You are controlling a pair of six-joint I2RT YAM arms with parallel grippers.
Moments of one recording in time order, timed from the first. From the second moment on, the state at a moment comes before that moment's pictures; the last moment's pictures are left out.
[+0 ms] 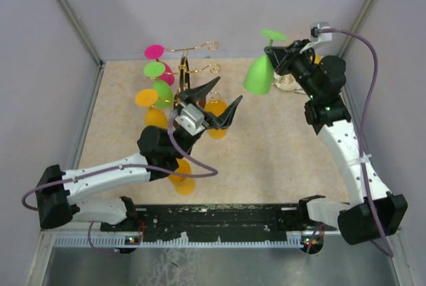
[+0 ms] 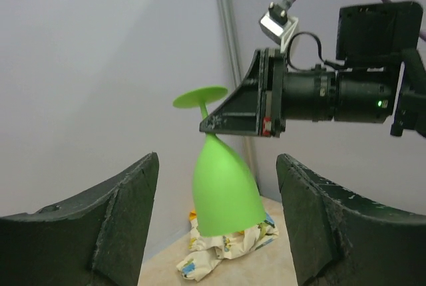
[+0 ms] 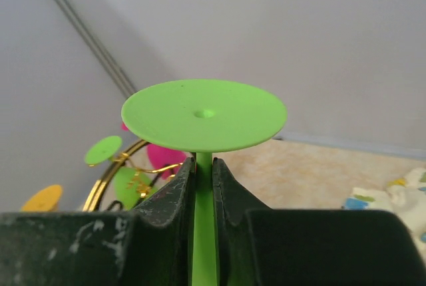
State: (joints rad) left arm -1.14 1.24 0.87 1.05 -0.22 0.37; right arm 0.22 1.16 1.20 0.16 -0.30 0.45
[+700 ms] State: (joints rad) left arm -0.50 1.44 1.30 0.40 0.11 0.00; right arm 0.14 1.52 1.08 0.62 -0.40 0.25
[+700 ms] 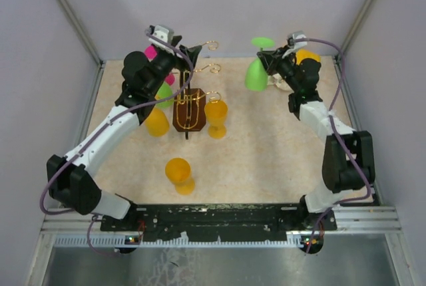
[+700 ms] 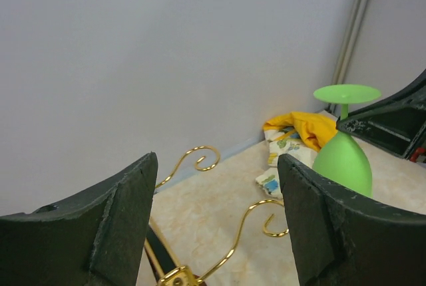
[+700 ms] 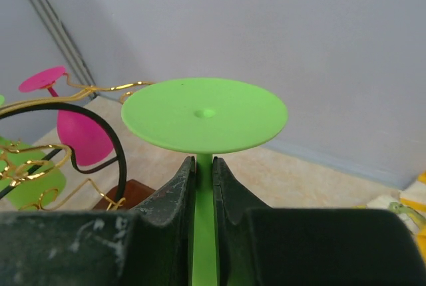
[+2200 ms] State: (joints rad) left arm -0.23 1.47 1.28 0.34 0.26 -0.12; right arm 0.37 2.14 1.49 0.93 -0.59 0.05
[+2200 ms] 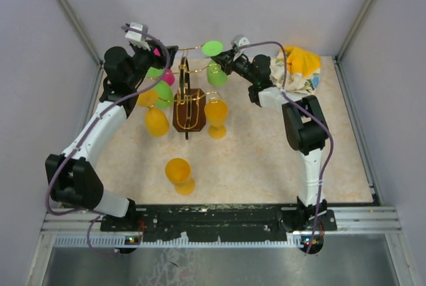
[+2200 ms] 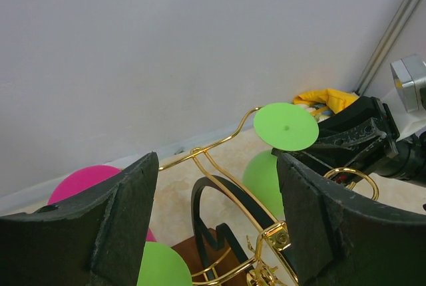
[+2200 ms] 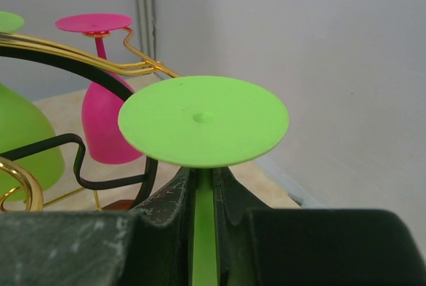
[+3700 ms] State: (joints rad) left arm -0.21 1.47 1.26 0.37 0.29 -0.15; right arm 0.40 2.15 1.44 0.95 -0.33 0.05
